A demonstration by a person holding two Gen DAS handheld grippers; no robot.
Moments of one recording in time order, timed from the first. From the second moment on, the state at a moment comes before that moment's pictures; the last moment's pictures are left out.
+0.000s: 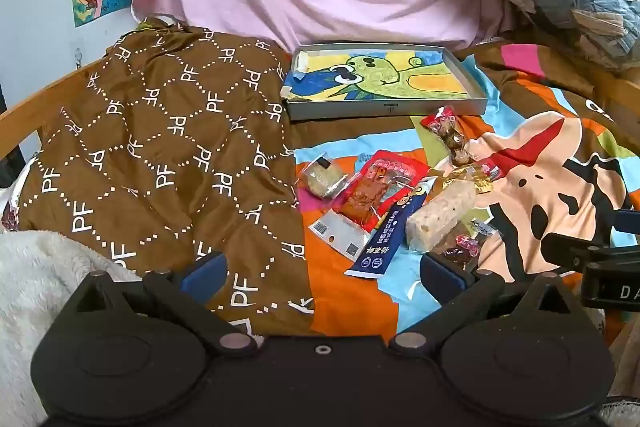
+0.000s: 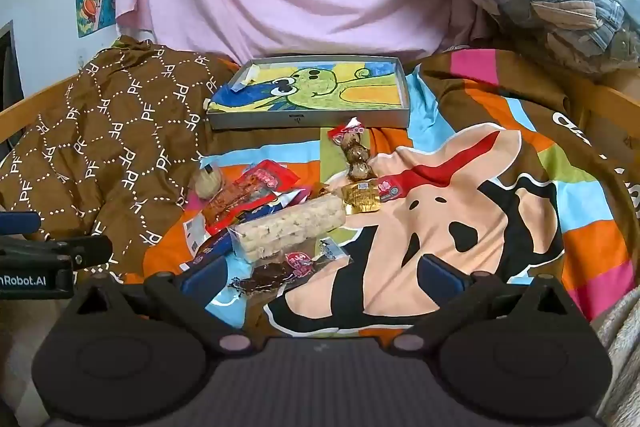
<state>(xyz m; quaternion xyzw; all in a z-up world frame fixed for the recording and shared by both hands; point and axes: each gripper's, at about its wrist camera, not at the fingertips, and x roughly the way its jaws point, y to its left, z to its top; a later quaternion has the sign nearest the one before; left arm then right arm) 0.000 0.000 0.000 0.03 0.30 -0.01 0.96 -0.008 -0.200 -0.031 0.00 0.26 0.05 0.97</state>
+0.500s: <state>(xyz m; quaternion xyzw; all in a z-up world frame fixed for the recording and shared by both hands) 0.000 0.000 0.000 0.03 0.30 -0.01 0.95 -0.007 -0.201 -0.032 0.00 0.25 0.05 0.97</state>
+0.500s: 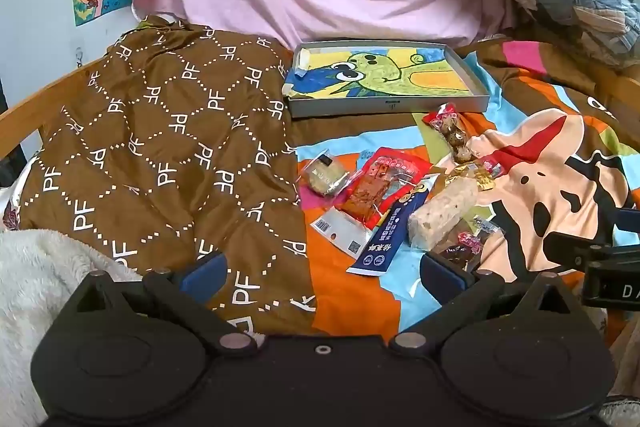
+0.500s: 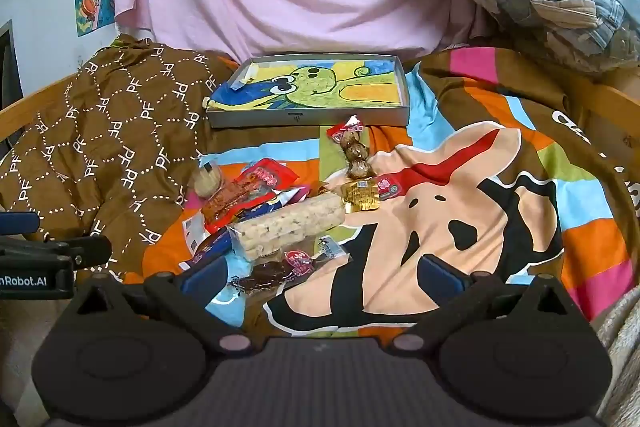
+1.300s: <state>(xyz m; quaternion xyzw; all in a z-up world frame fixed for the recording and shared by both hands) 0.000 0.000 0.000 0.03 0.30 -0.01 0.95 -0.006 -0.199 -0.032 0.00 0.26 0.05 0.96</state>
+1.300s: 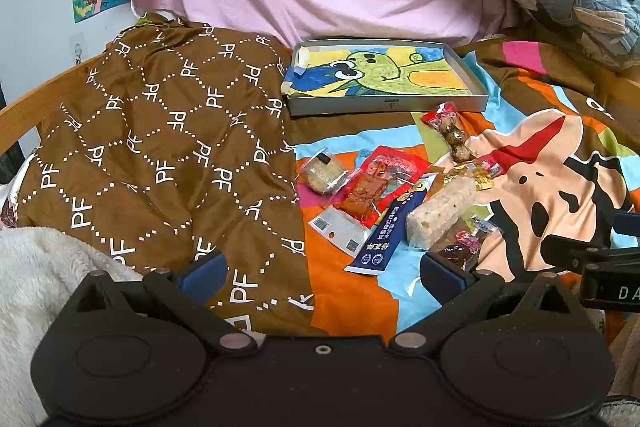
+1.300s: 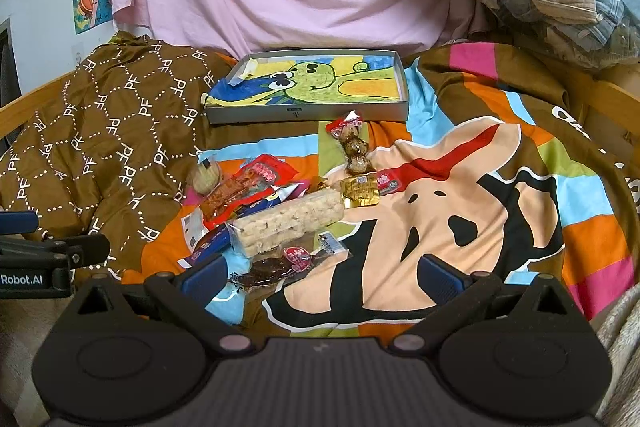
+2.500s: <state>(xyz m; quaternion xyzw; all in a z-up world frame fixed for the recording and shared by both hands) 0.010 -0.003 -0.009 0.02 0.32 -0.02 0.95 -0.004 -0.196 -0.031 0.00 0.27 0.06 0.96</state>
